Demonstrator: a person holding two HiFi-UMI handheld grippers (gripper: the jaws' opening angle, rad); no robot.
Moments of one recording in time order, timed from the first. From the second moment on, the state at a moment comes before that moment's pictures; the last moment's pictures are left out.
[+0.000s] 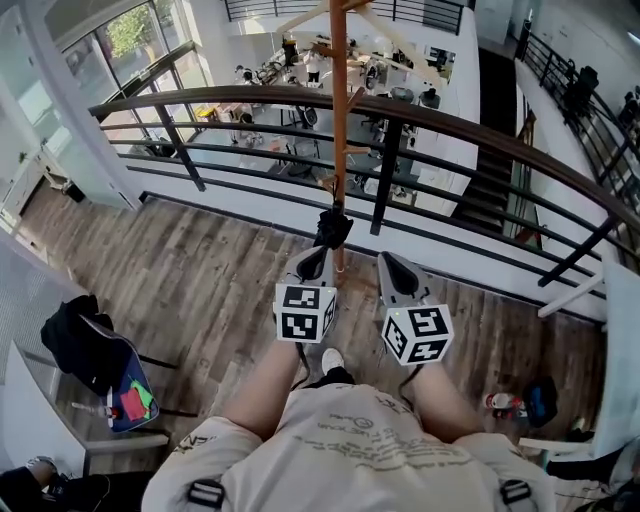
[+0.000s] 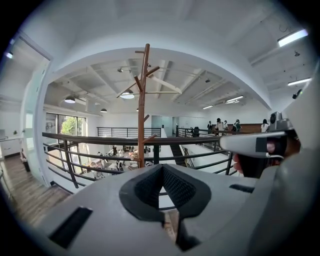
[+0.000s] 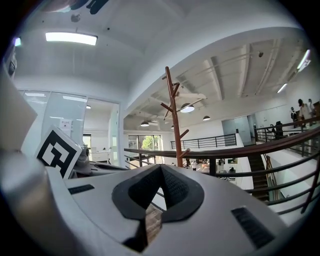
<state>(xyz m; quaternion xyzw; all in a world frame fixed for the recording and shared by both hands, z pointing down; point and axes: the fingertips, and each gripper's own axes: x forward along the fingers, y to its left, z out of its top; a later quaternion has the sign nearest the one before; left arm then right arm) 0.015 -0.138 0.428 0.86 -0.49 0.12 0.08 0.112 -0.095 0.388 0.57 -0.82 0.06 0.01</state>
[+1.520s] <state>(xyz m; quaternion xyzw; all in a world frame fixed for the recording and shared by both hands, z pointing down) 0.003 -0.377 0.533 0.85 -0.50 0.13 0.09 0.106 -0.348 0.447 0.57 -0.81 0.09 0.08</state>
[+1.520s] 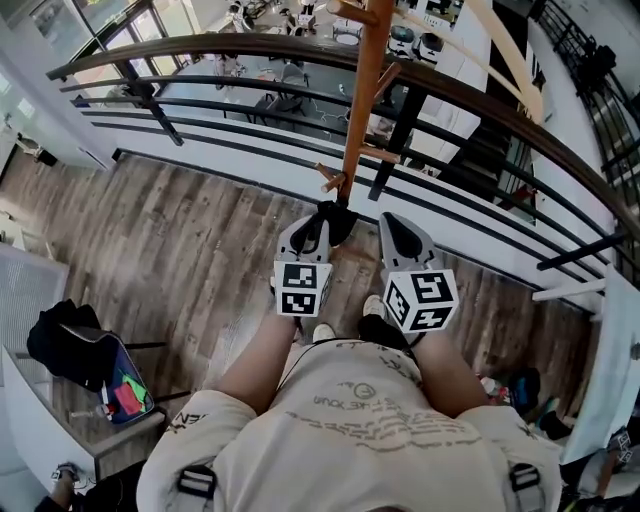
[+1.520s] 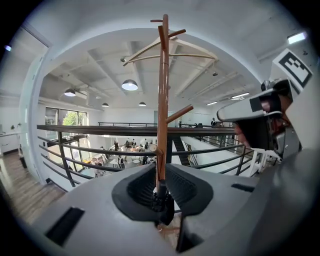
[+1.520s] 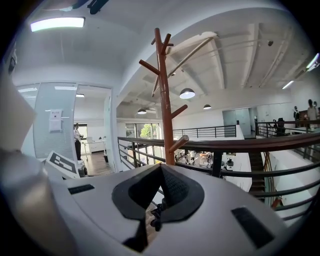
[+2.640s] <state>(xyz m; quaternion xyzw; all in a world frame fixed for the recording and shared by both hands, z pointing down) 0.061 -0.469 0.623 0.83 -0.54 0.15 0.09 0.168 -0.365 0.474 0.58 -0.79 0.13 0.10</state>
